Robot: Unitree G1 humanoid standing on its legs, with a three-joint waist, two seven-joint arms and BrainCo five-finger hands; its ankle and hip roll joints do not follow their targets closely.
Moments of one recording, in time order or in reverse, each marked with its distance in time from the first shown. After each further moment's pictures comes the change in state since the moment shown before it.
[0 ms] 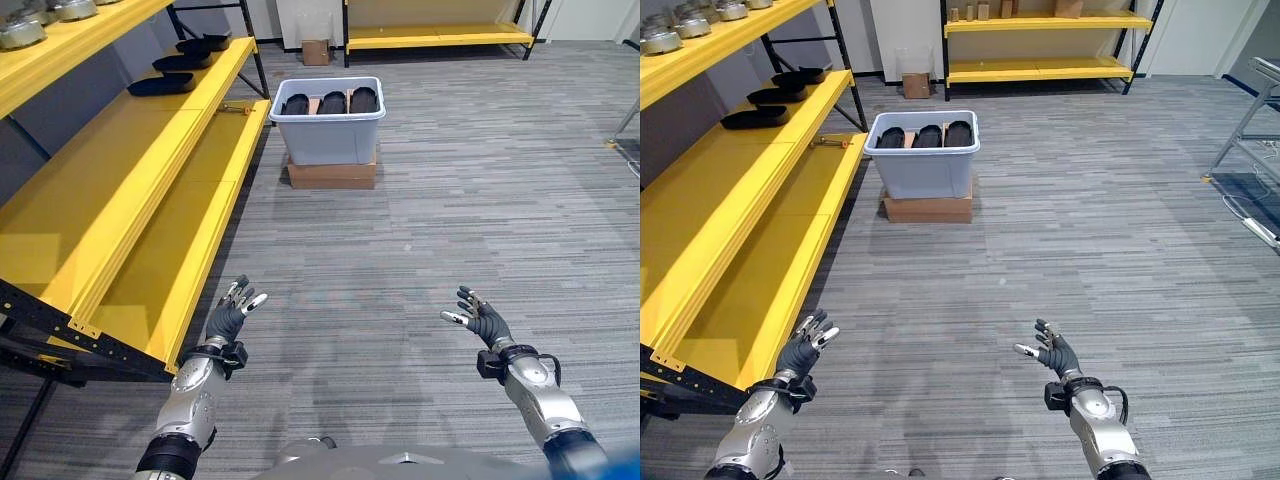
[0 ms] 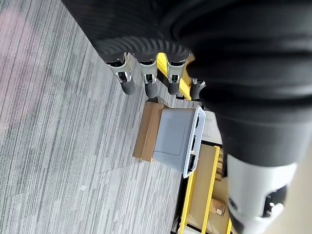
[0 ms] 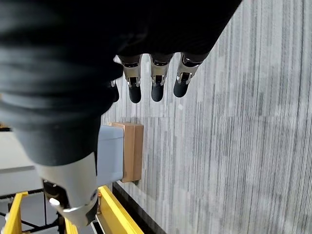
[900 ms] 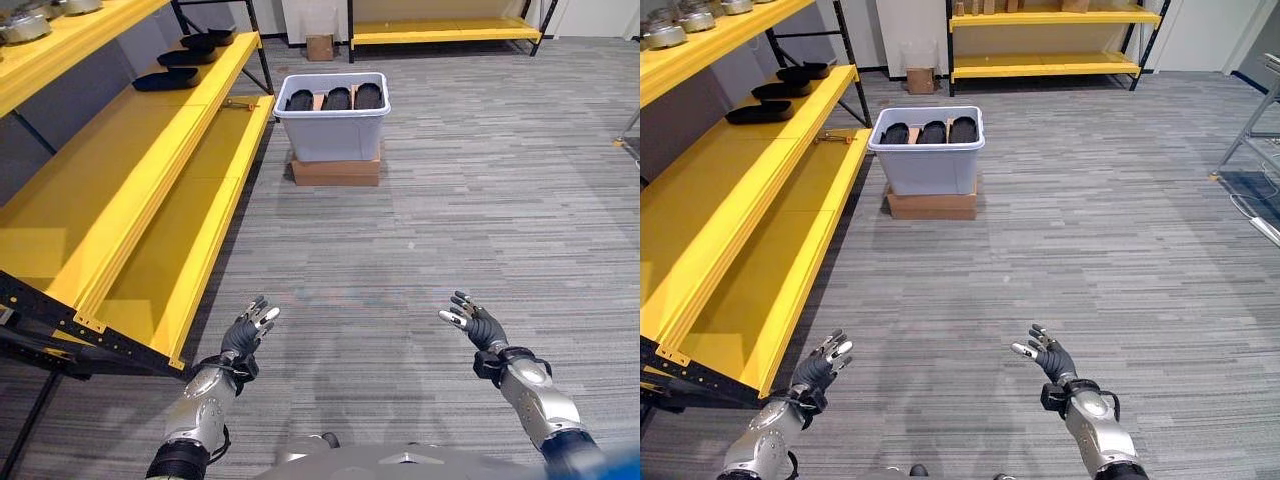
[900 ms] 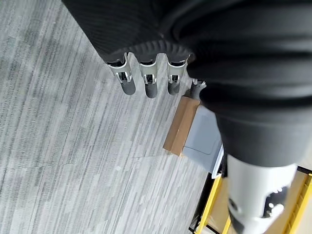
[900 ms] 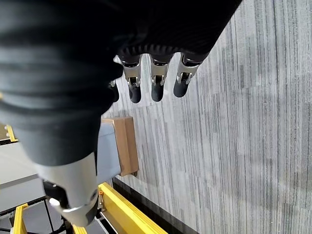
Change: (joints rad) left arm 0.014 -0.054 0.019 0.000 -0.059 0.210 -0.053; right arm 0.004 0.011 -0.002 -0.012 0.158 0.077 0.041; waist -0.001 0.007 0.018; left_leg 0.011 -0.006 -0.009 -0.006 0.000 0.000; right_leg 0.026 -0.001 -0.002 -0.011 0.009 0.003
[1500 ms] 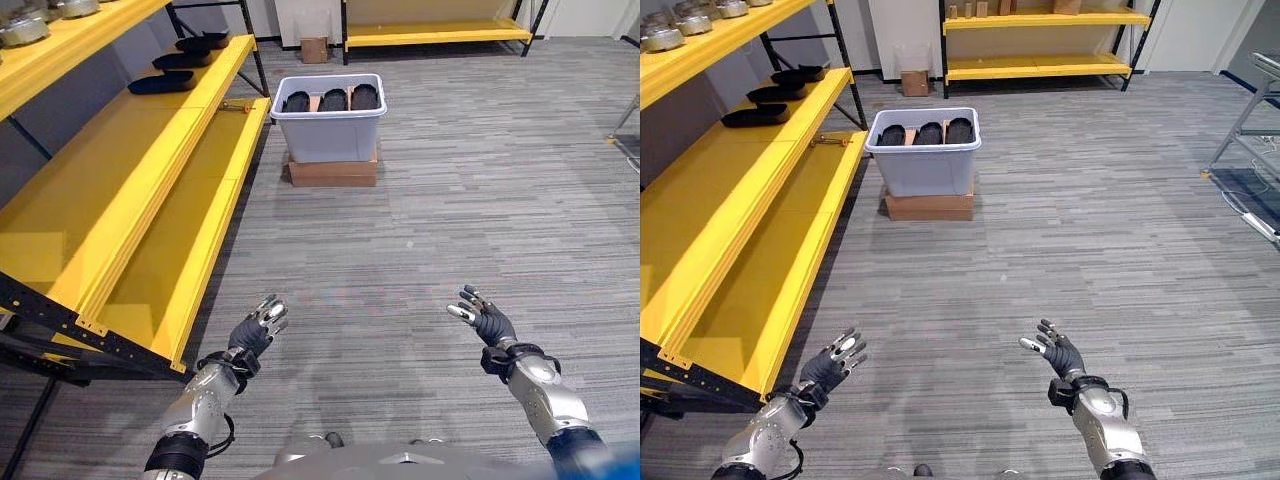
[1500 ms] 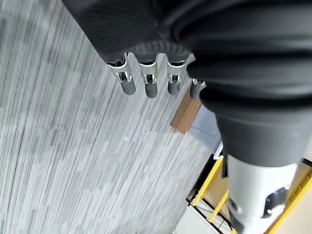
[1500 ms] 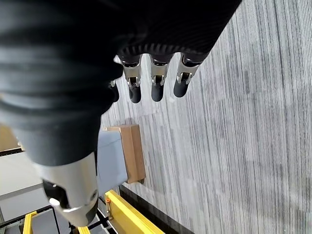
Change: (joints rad) left arm -0.020 0.015 0.001 -0.001 -0.120 0.096 -0.117; right arm -0.003 -0.012 -0.044 -0.012 -0.015 0.002 0.028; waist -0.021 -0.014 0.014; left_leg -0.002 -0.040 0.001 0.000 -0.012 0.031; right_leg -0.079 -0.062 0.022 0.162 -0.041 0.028
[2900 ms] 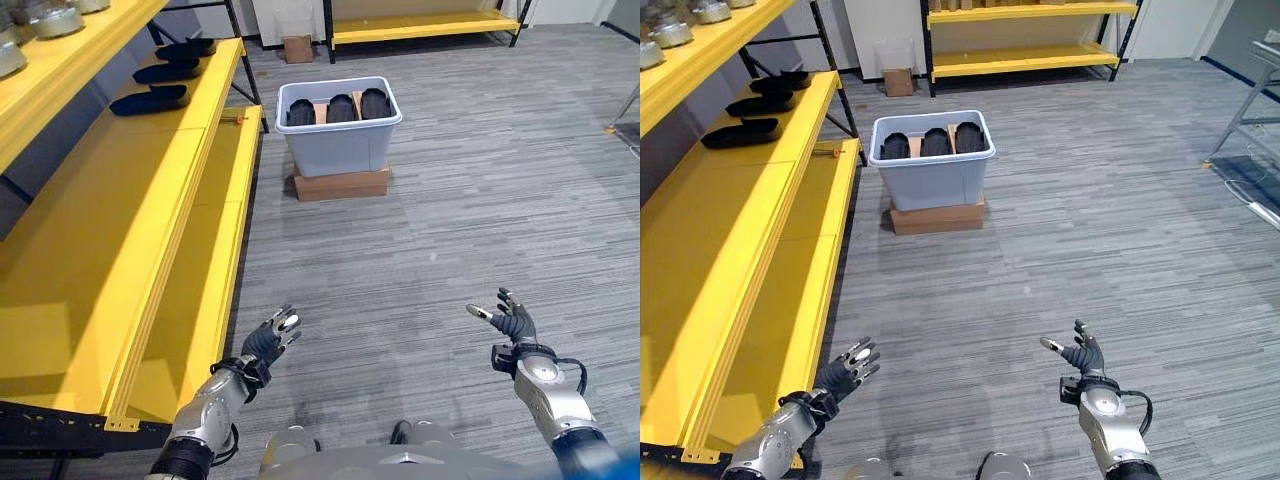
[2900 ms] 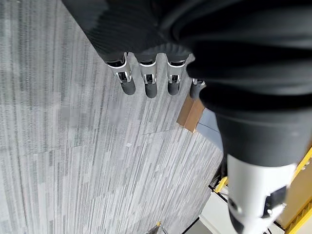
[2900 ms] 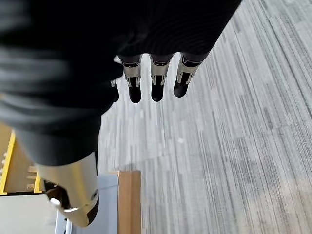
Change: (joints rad) left arm 0.020 0.006 -0.110 -0.012 0.009 -0.018 0.013; right arm 0.005 -0.026 0.006 0.000 -0.143 -0.009 -0.332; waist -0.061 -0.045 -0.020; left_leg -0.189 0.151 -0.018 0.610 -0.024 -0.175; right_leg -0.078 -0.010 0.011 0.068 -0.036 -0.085
